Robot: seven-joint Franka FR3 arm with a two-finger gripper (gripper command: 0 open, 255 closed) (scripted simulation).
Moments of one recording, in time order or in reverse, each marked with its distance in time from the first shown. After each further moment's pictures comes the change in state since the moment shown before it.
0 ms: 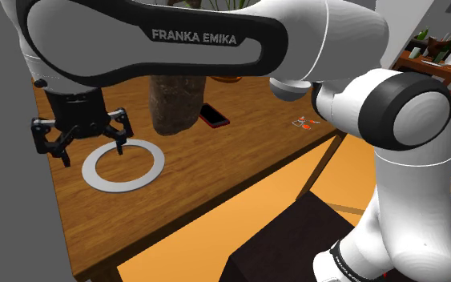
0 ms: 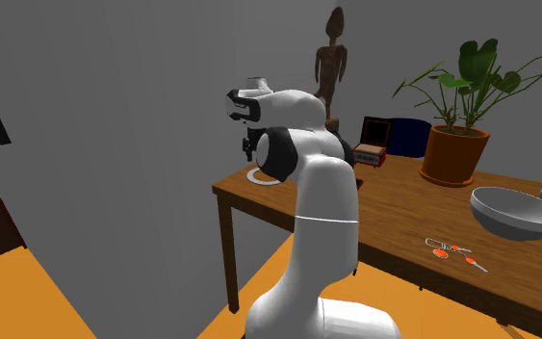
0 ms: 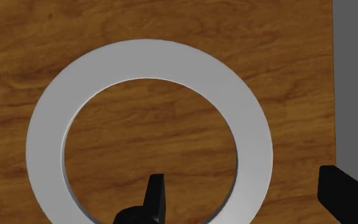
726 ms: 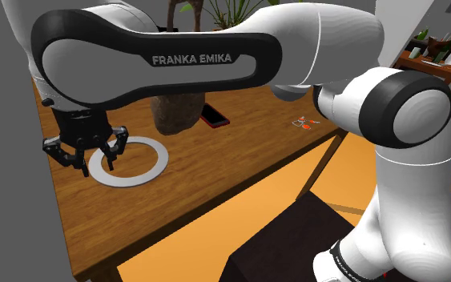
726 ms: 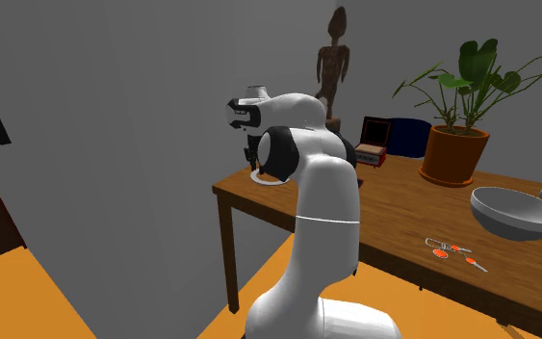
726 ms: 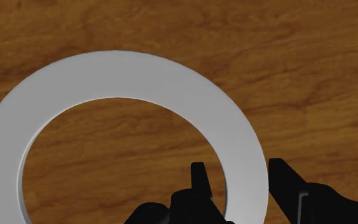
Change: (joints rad) arm -0.017 -0.010 -0.001 -0.091 -0.001 0.085 0.009
